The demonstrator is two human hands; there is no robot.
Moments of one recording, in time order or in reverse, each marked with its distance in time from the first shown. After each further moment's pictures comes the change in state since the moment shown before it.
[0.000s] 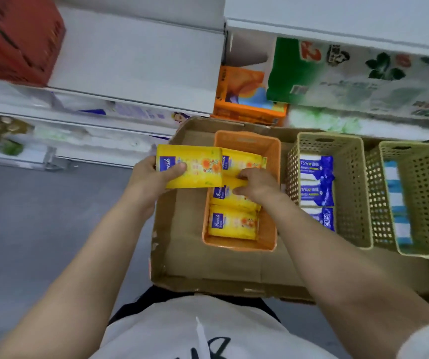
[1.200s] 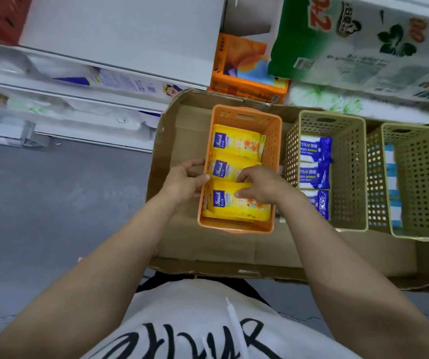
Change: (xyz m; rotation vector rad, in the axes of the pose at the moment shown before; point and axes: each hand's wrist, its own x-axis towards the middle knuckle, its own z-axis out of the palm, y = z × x) left_hand 0.012 -0.074 0.047 0.128 -0.242 -0.156; right_hand -0.046 0.007 -0.003 0.042 -0.224 -0.016
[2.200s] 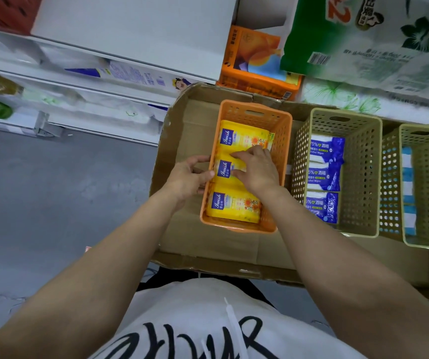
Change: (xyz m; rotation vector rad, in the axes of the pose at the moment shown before) left_hand 0.001 -0.002 0.002 -0.014 -0.006 -0.003; right_hand 0.045 -0.004 0.027 -0.058 0.346 -0.083
